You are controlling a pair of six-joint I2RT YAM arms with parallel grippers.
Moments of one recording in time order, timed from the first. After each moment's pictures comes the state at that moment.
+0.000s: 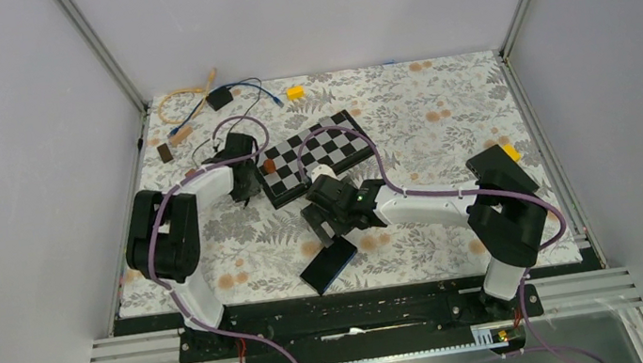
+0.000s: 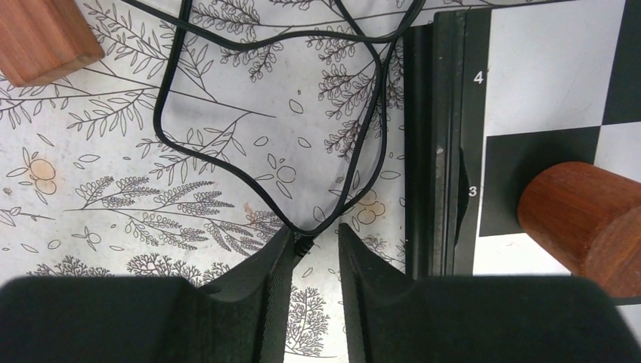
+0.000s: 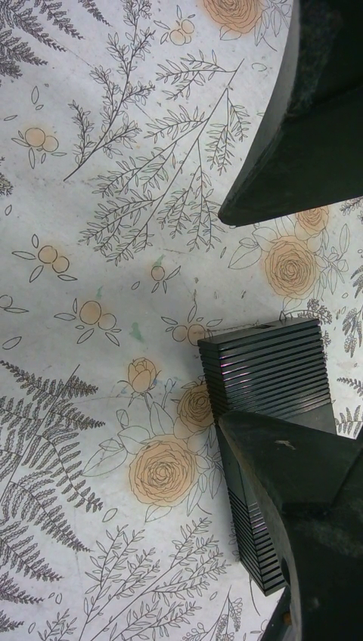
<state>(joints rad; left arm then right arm) -0.26 1.79 1.07 -0.40 -0.24 -0.55 1.01 1.73 1.13 -0.45 0.24 0.37</state>
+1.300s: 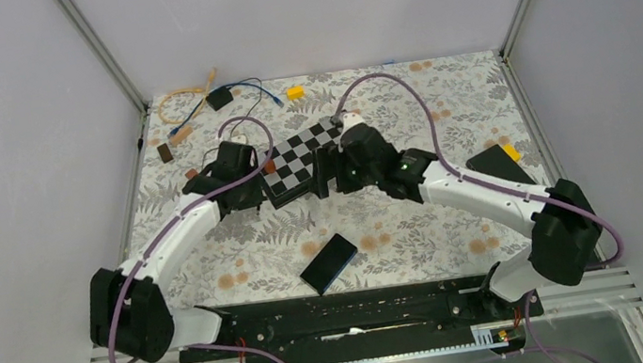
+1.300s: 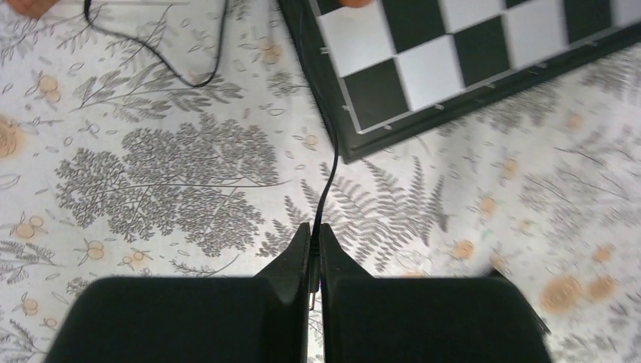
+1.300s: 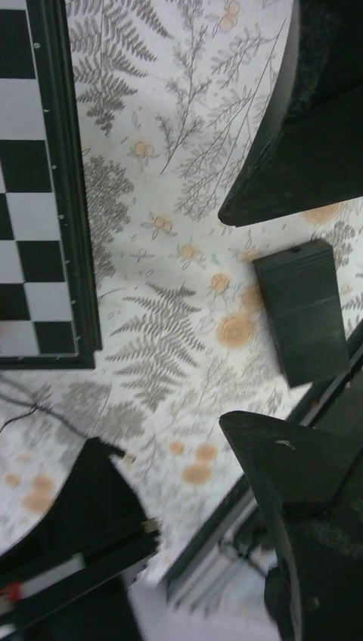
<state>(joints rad) -0.39 1.36 0.97 -0.60 -0.17 -0.47 0.86 1.49 1.15 -0.34 0.08 0.55</state>
